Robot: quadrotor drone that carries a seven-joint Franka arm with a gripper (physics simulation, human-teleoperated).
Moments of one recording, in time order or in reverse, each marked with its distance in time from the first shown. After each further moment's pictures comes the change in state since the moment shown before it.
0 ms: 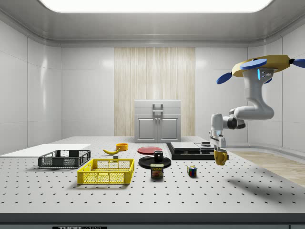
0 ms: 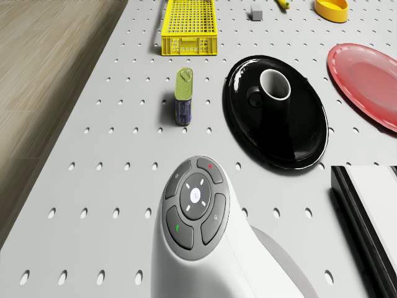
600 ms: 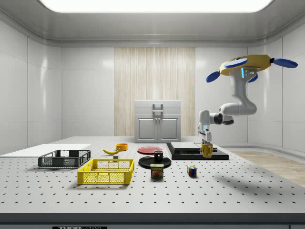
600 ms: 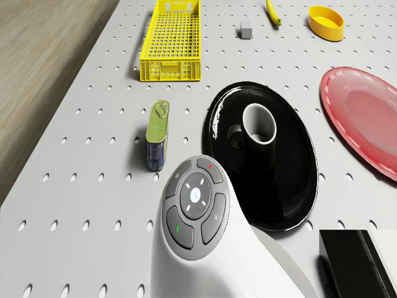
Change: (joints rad) arm -0.002 -0.004 0.002 0.000 0.002 0.004 0.001
